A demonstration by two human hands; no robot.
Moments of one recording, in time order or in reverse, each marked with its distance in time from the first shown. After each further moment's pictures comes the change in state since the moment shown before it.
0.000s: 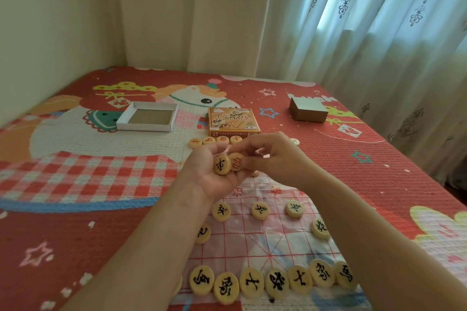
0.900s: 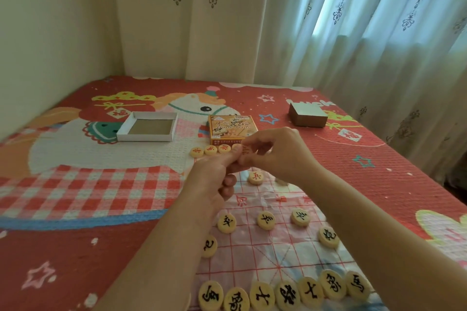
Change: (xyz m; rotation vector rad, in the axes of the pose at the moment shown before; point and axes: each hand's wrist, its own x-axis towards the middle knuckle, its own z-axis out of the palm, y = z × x) left_hand 0.007 -0.002 -0.003 0.588 0.275 0.273; right_hand 0.014 -0.004 -0.002 -0.250 0.247 0.056
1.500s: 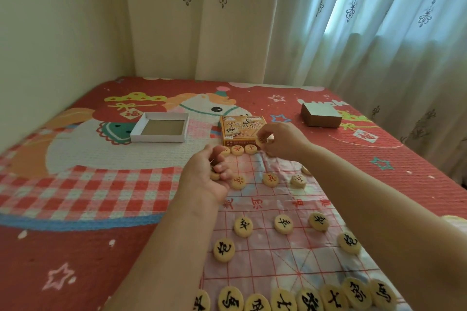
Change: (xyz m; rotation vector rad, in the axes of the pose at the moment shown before) left_hand 0.012 0.017 -0.024 -0.557 0.085 -0.085; right_hand 0.075 0.064 0.027 -0.371 -0.206 0.077
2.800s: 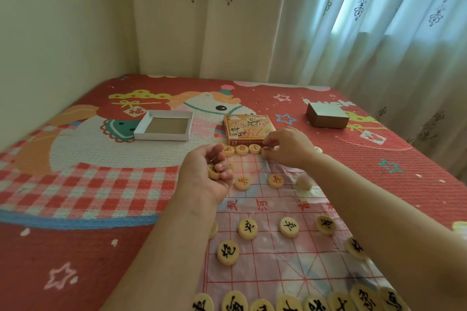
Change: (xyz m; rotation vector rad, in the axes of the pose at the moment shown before) left_hand -0.001 0.006 -0.003 -0.007 0.027 -0.001; right_hand 0.002 0.011 0.016 -0.127 0.015 -0.054
